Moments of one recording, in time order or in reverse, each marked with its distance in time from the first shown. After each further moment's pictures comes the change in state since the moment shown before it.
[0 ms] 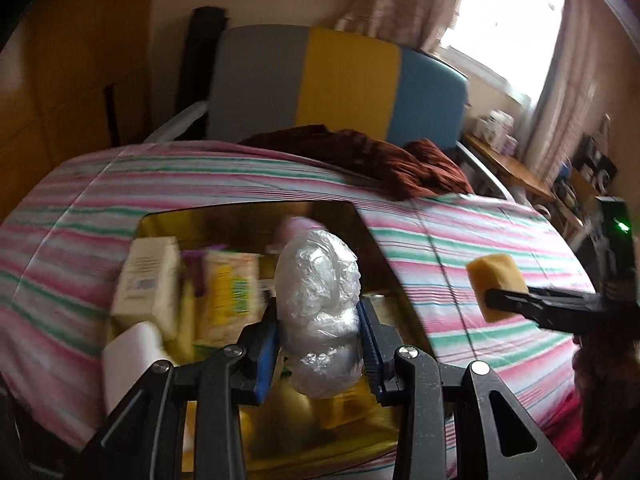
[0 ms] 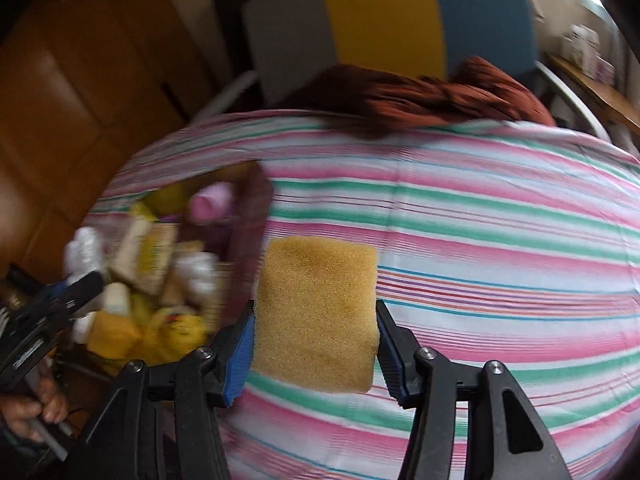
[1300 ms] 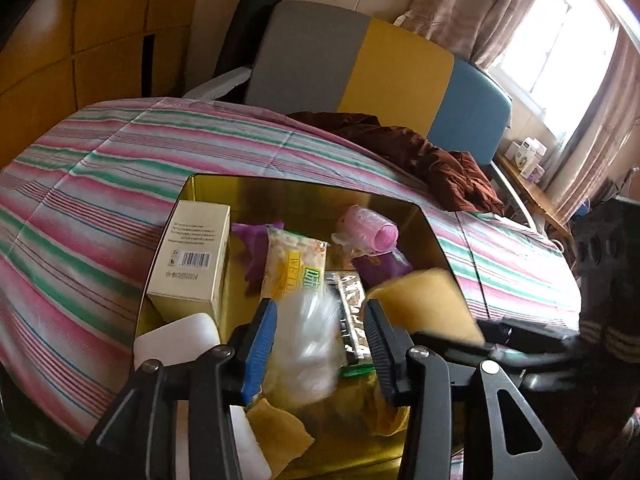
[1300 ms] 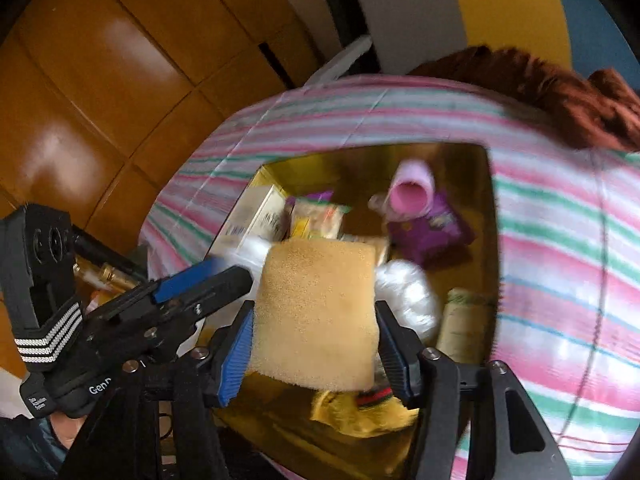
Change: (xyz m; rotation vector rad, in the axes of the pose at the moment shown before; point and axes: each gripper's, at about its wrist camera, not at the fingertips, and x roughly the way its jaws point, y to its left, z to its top) left arm 0.027 0.057 0.000 -0.155 0.062 0.011; right arm 0.087 0.120 0.013 -0.105 0.152 0.284
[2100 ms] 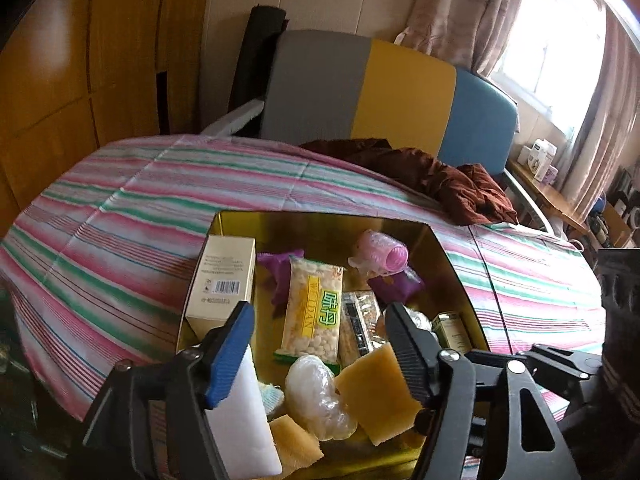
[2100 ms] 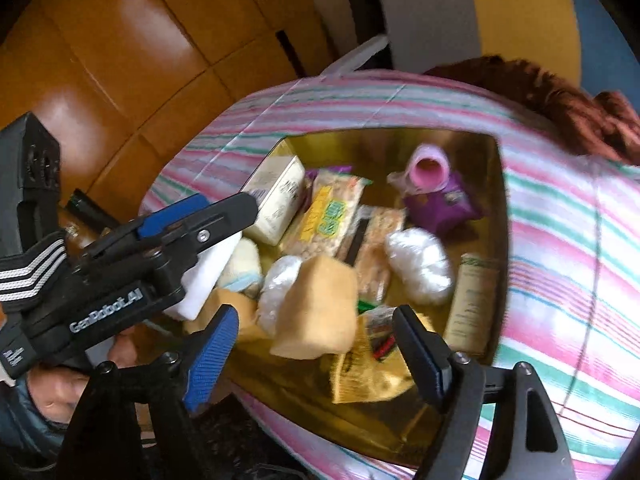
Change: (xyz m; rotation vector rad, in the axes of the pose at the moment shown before) left arm -0.031 -0.012 0.002 0.071 -0.109 0.104; right arm -0.032 0.023 -0.031 -0.087 -0.045 -0.090
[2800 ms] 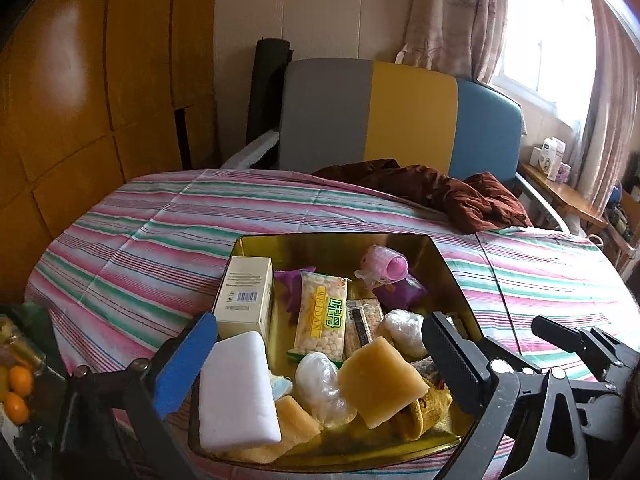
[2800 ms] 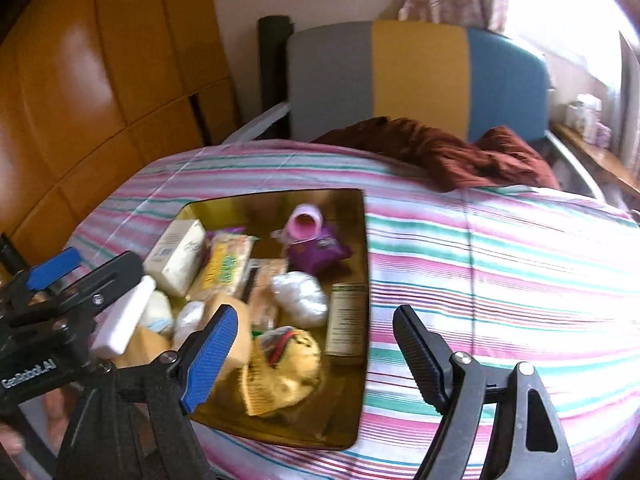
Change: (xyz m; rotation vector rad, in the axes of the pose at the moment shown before) left arm -0.036 -0.025 -0.012 0.056 -0.100 0.116; right arm -0.041 -0.001 -0.020 0.090 -0.250 -0.400
